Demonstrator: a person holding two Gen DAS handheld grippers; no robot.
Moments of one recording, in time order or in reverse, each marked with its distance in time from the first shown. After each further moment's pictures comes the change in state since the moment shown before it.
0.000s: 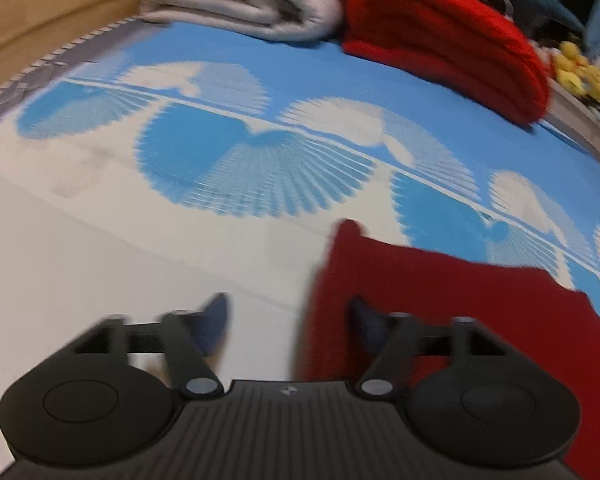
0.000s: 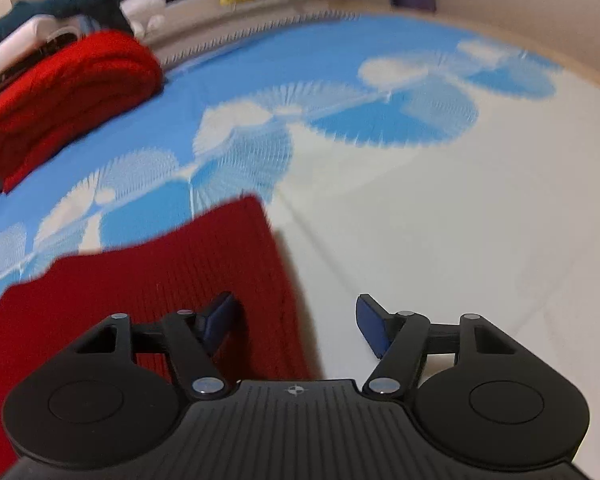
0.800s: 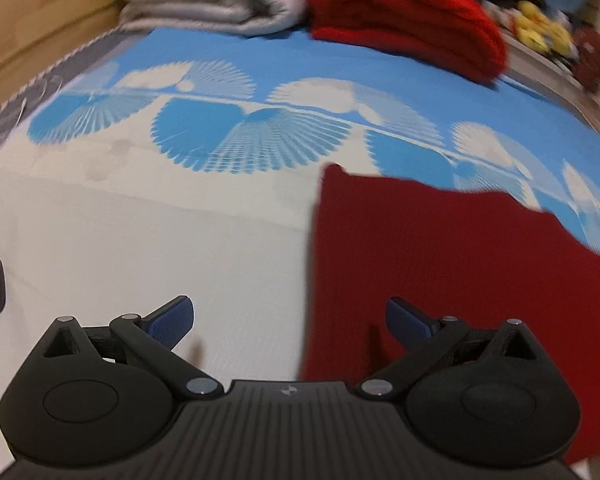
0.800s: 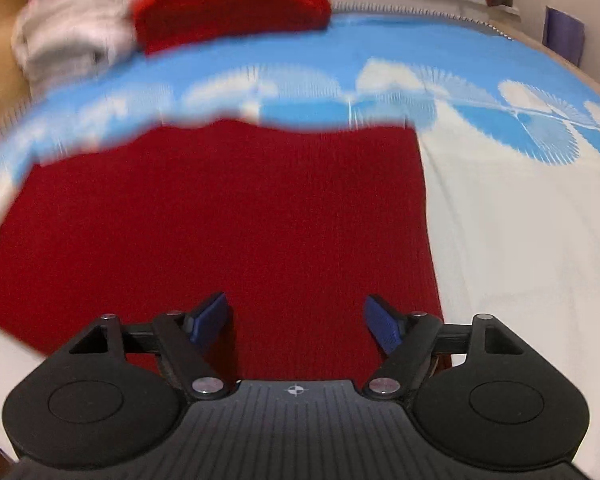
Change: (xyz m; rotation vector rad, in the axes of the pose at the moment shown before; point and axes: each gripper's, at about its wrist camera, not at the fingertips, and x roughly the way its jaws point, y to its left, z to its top) left arm -0.077 0.011 -0.052 0.189 0.026 -0.057; right arm -0.070 0.026 -0.085 -0.507 0.191 0.200
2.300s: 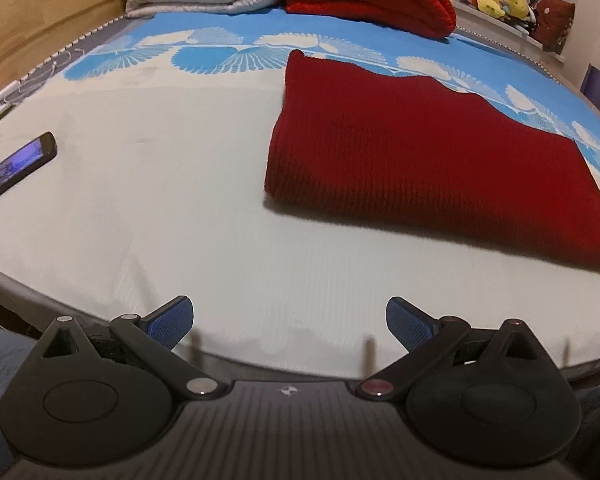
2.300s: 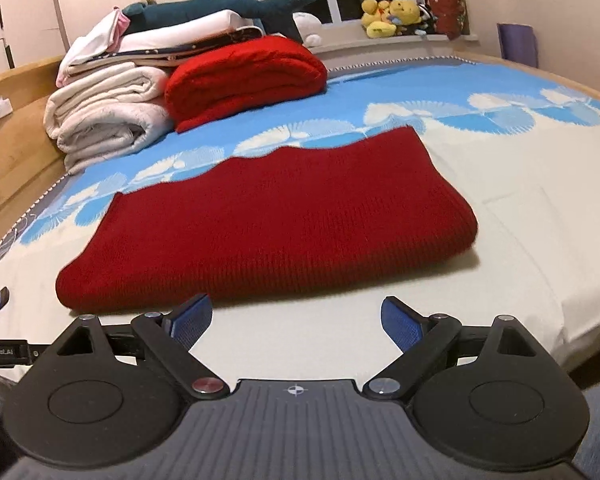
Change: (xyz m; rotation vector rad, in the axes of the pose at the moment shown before) left arm -0.117 -0.014 -0.193 0.030 0.004 -0.009; right arm -0.120 0.048 -0.115 0.264 -0.278 0.102
